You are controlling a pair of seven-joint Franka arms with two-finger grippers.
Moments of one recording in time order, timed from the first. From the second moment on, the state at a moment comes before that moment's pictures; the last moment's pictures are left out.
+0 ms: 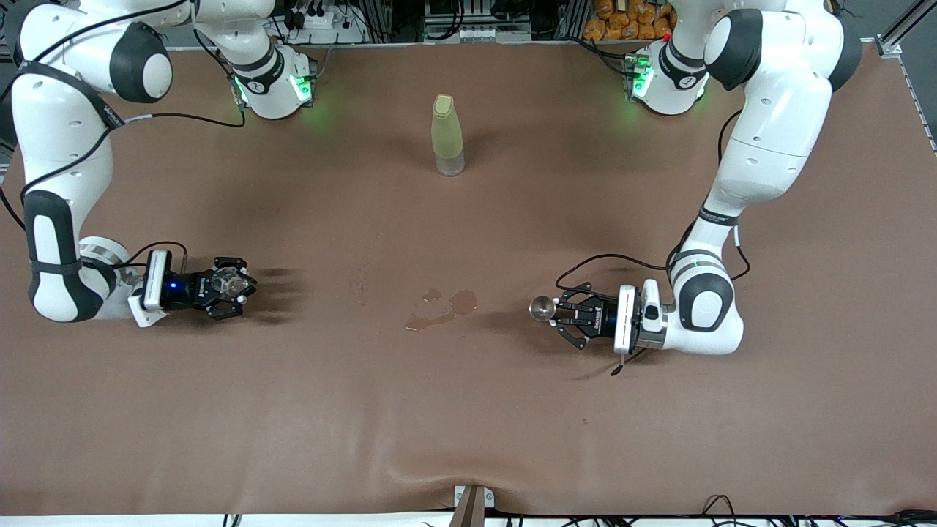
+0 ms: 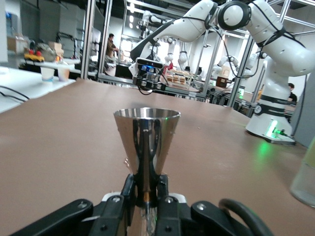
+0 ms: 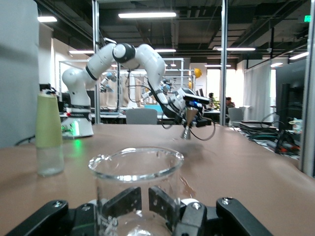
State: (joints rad) left arm -0.11 0.94 -0.12 -1.45 -1.43 1.75 2.19; right arm -0.12 0.89 -0.26 -1.63 1.37 1.16 -2.60
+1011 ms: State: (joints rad) left arm -0.15 0.94 -0.11 -1.44 -1.49 1.82 2.23; right arm 0.12 0.44 -0.31 -1.90 1.49 1.34 -2.21
